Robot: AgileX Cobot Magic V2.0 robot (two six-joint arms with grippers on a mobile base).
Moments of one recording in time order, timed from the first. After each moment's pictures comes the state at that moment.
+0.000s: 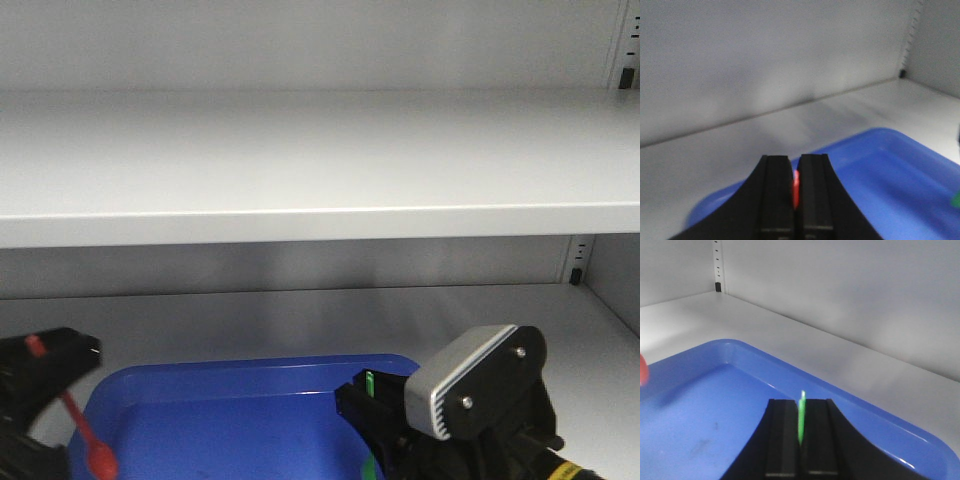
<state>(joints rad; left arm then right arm) -0.46 0.86 -0.71 -0.89 0.15 0.83 0.78 1.18 -0.69 0.35 -0.25 -0.39</state>
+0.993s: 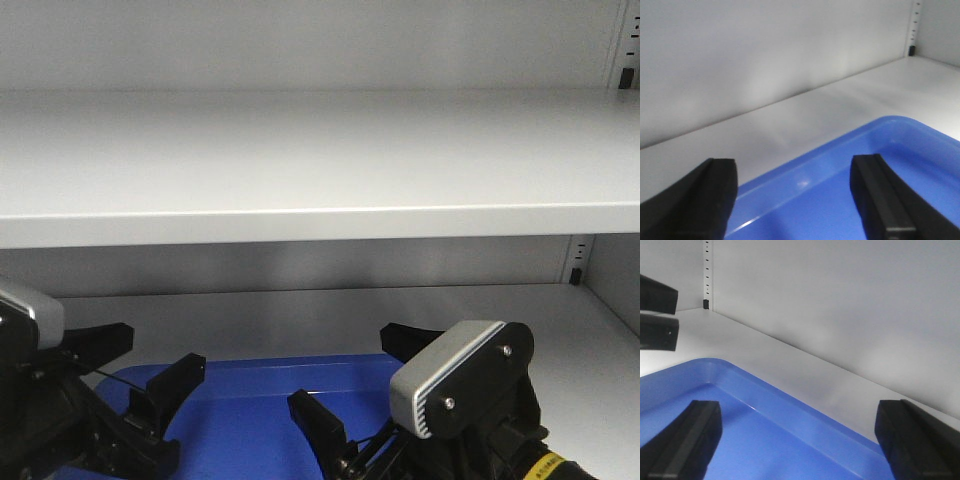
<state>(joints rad) -0.64 1.05 -0.71 -0.96 -0.15 0.95 0.78 1.21 -0.69 0.34 -0.37 -0.44</state>
